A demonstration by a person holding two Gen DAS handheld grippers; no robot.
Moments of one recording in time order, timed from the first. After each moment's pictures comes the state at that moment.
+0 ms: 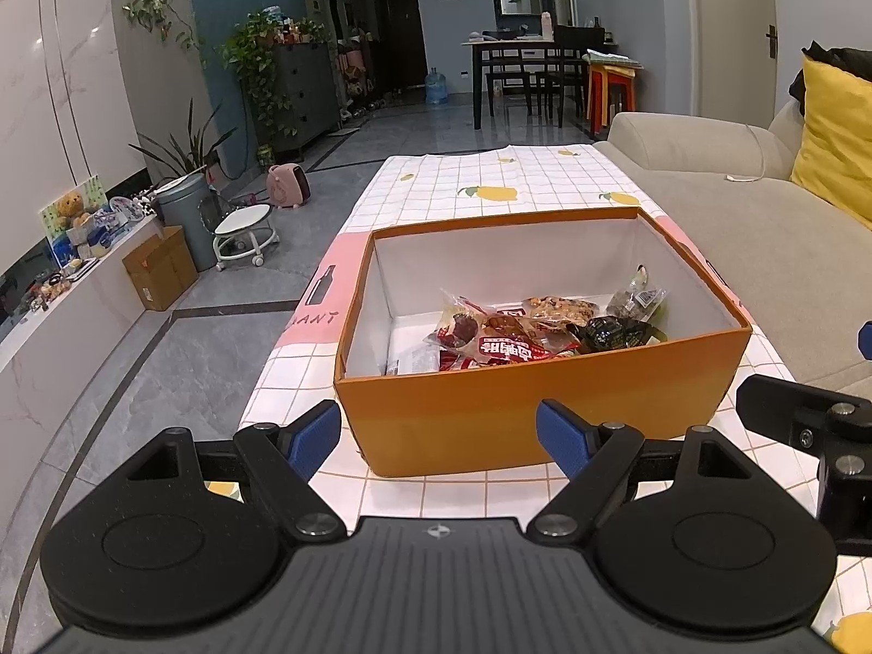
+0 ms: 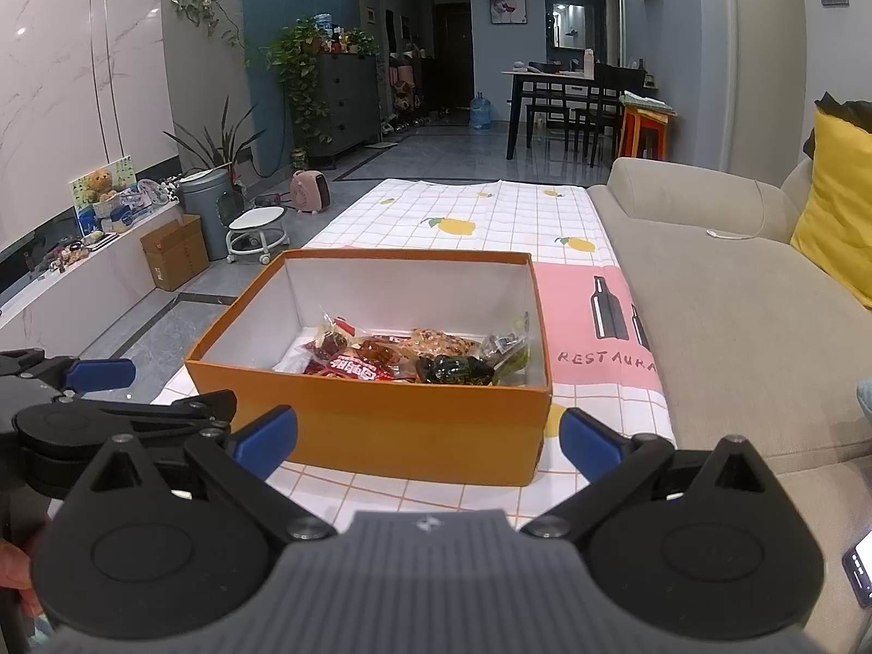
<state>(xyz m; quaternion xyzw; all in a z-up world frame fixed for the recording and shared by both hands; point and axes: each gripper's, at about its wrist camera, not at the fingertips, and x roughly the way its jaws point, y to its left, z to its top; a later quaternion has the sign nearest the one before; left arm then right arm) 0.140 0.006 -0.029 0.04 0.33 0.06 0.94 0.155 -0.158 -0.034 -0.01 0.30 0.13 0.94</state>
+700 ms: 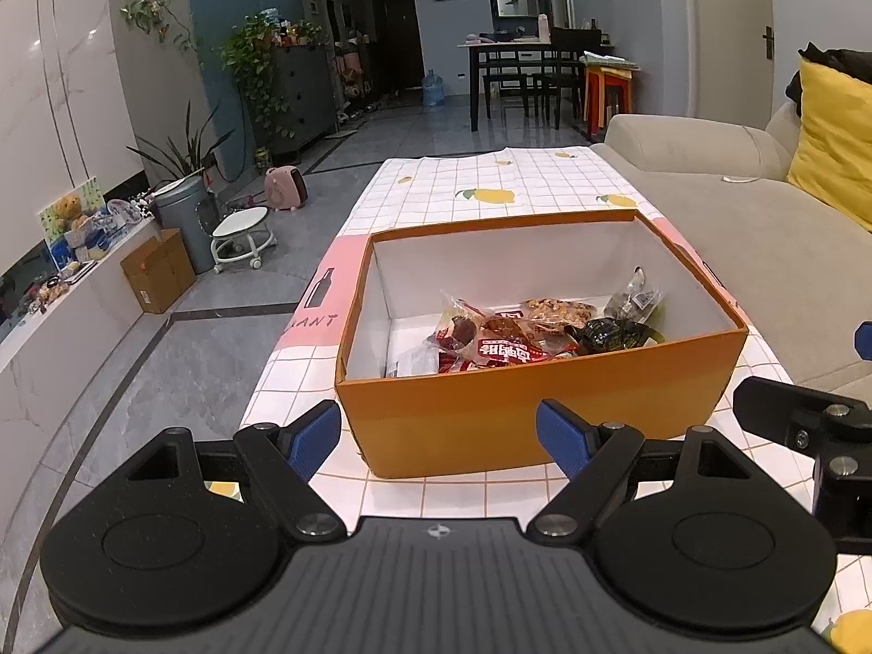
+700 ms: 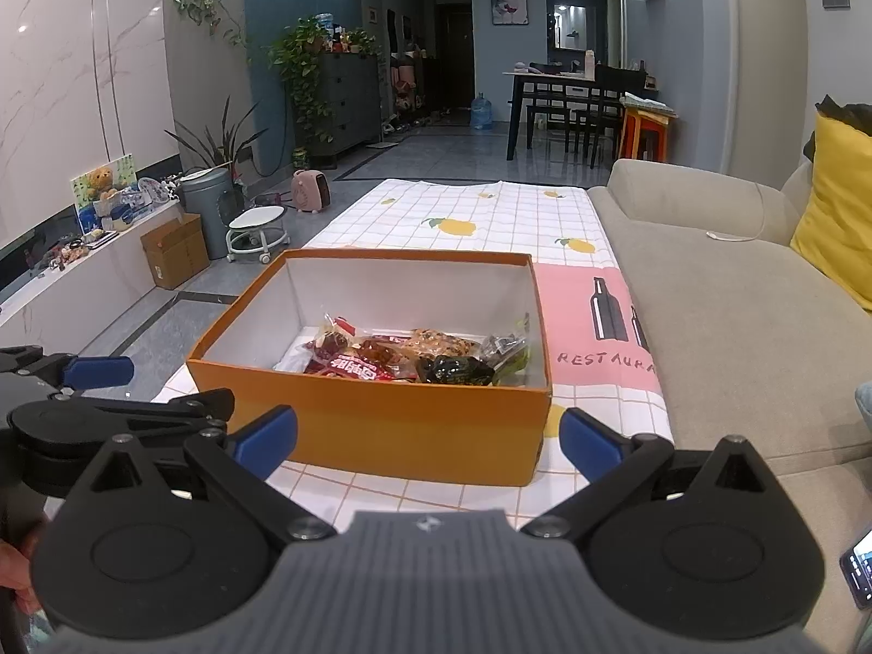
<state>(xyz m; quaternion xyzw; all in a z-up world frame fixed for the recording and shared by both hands) 0.140 0.009 -0.030 0.05 0.33 0.06 0.94 0.155 -0.159 -0.032 -0.02 0.30 0.13 0.94</state>
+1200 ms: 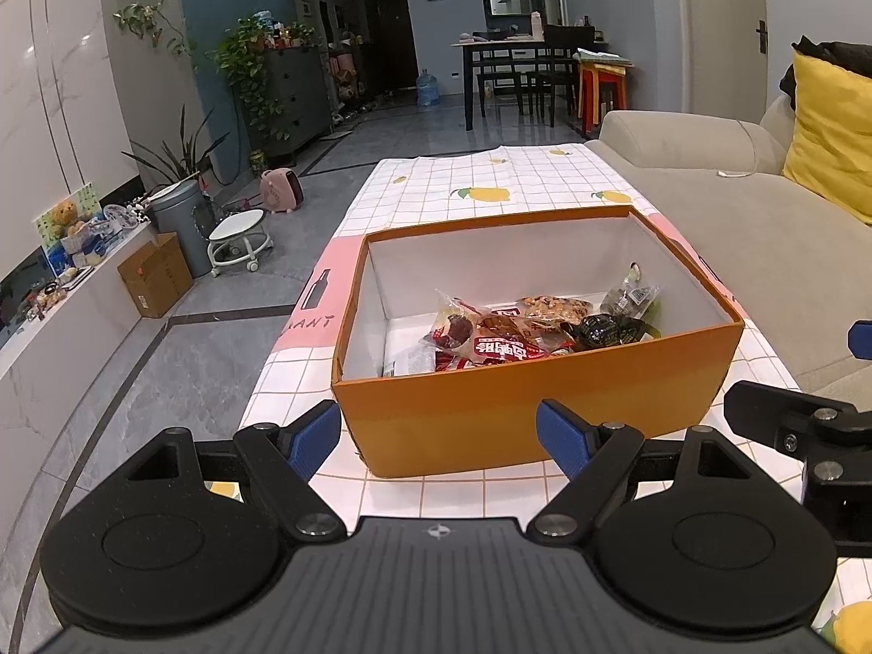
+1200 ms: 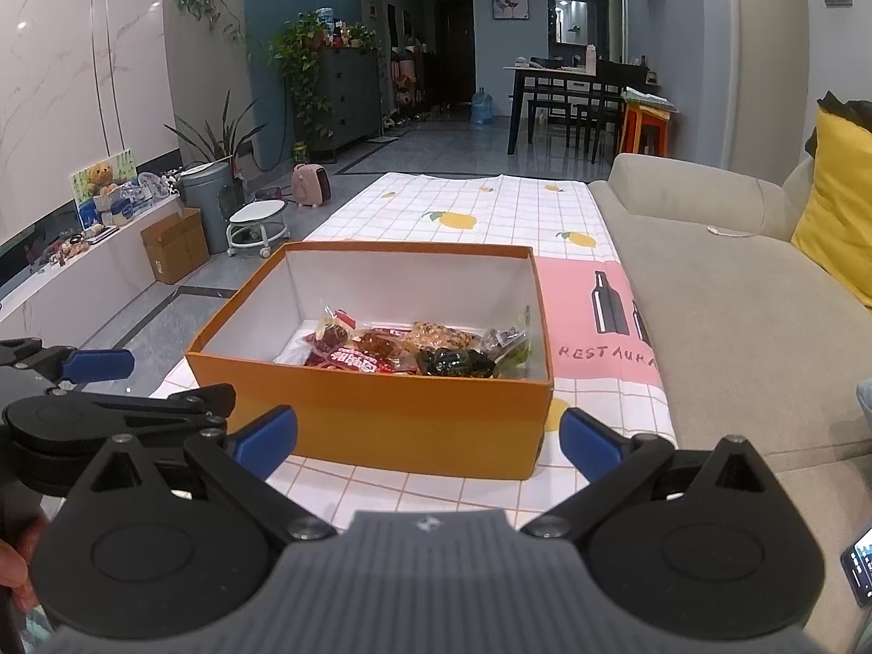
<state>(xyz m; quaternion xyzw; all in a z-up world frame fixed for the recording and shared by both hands) 0.140 0.007 -0.031 0.05 0.33 0.05 0.94 0.155 -0.160 -0.034 -0.02 0.31 0.13 0.94</state>
